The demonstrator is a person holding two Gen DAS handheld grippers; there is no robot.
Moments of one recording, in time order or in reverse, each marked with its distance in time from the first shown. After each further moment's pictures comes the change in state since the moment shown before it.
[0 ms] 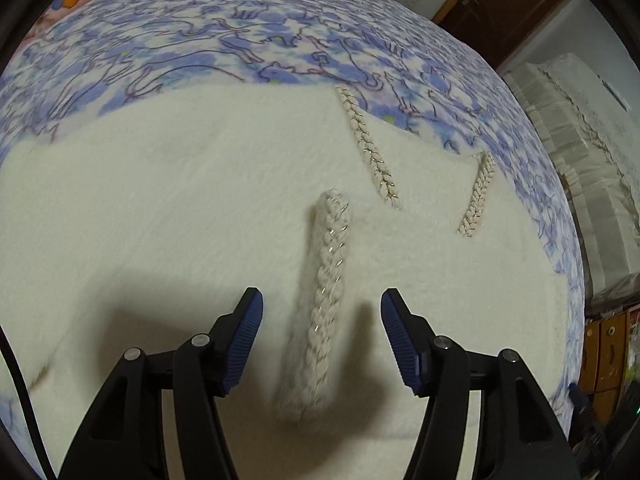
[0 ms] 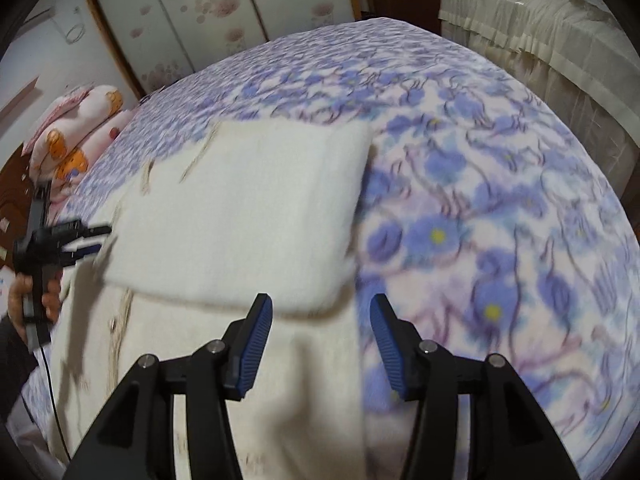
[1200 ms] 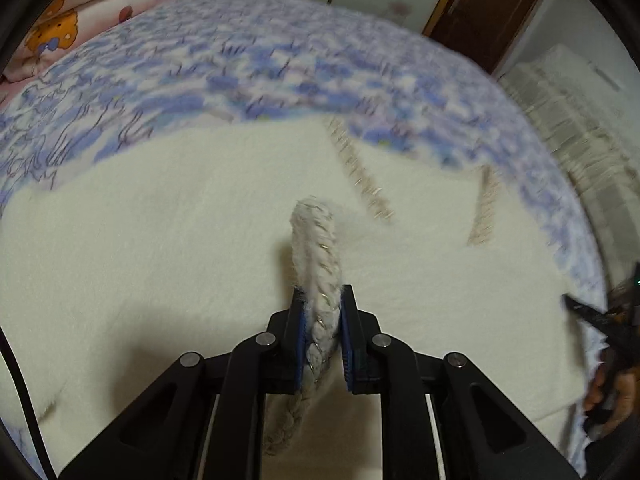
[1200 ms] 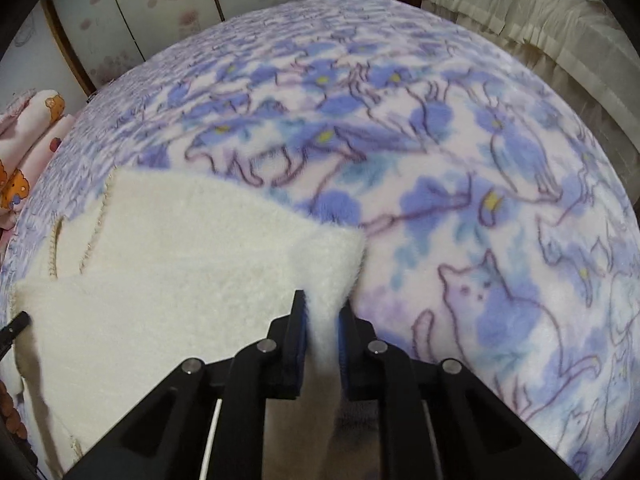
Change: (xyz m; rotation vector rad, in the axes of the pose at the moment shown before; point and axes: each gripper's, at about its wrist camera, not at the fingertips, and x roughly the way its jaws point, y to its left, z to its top) left arm 0.009 -0.011 0.004 0.065 -0.106 0.079; right arm 0.130 -0.008 0.105 0.039 0.096 -0.116
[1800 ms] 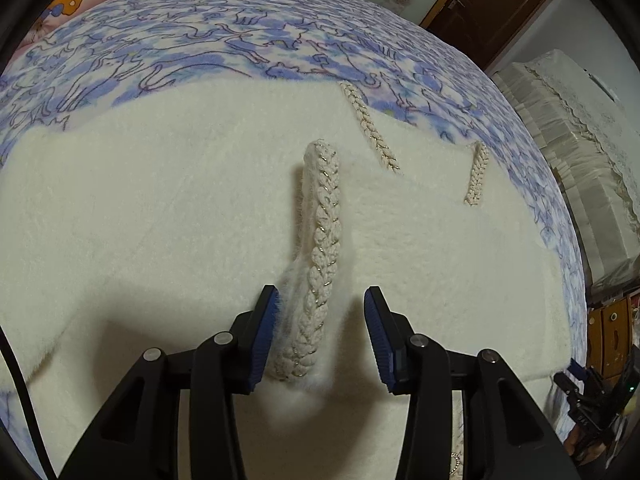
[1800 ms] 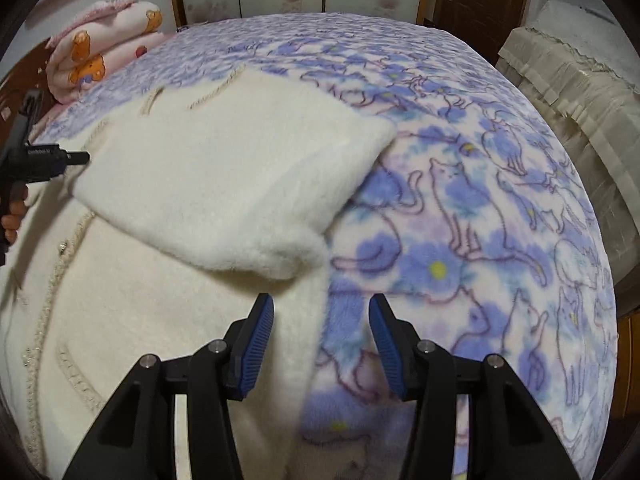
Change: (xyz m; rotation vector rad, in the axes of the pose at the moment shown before) left arm -0.020 0.022 -0.026 -0.048 0.058 -0.100; right arm -0.079 0.009 -0.128 -0.393 -0.038 0.029
